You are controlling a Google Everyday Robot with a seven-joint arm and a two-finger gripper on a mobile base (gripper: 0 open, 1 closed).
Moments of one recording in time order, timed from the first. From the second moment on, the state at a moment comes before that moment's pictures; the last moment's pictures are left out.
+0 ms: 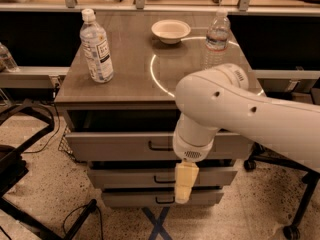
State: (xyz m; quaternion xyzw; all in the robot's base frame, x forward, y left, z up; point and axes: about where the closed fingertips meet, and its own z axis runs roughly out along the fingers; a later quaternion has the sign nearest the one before) arm 0.429 -0.058 0.725 -0.67 0.73 0.04 0.06
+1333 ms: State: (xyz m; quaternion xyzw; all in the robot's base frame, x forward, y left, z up) arm 0.437 0.015 0.665 -0.71 0.70 0.06 0.04
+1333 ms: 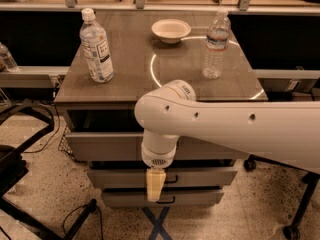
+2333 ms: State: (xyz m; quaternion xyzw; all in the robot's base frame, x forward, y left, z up) arm 0.436 0.016 0.676 -0.71 0.70 0.06 0.04
